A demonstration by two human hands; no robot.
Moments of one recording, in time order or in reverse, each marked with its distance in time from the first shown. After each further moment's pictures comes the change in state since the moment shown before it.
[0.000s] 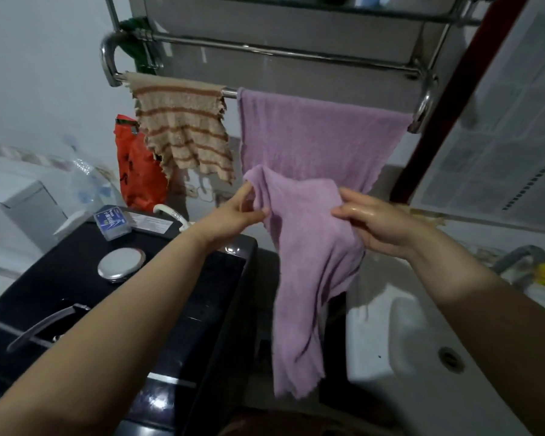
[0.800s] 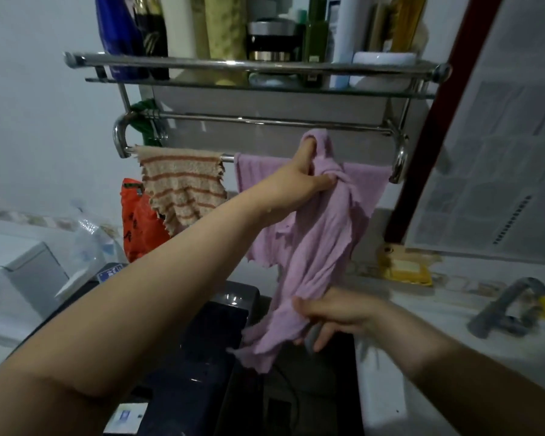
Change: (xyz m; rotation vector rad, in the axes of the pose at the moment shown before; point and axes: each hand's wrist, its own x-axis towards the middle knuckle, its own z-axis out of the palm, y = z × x) left_hand 0.054 0.156 0.054 0.270 0.050 0.156; right_hand -0.005 0.025 0.047 -0.313 -0.157 0.342
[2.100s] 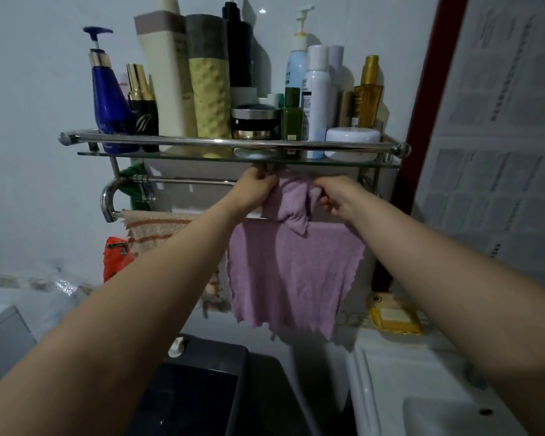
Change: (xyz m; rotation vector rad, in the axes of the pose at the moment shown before) left_hand 0.089 0.017 -0.065 0.044 0.316 0.099; right_hand 0.022 -0.186 -0.141 0.192 0.836 -0.346
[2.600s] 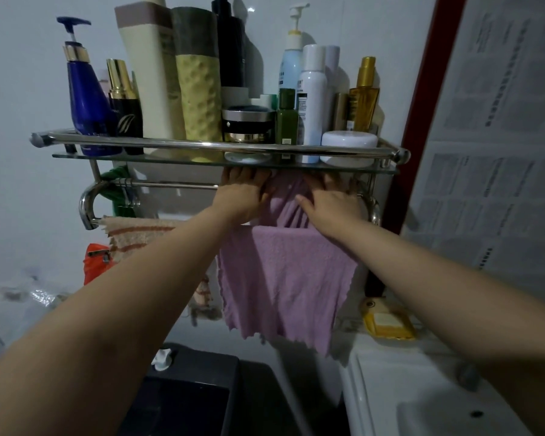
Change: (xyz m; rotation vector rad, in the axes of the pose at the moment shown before) left_hand 0.035 -0.037 -0.006 1.178 0.076 0.382; right_hand 0.021 0.034 -0.004 -1.224 0.231 -0.520
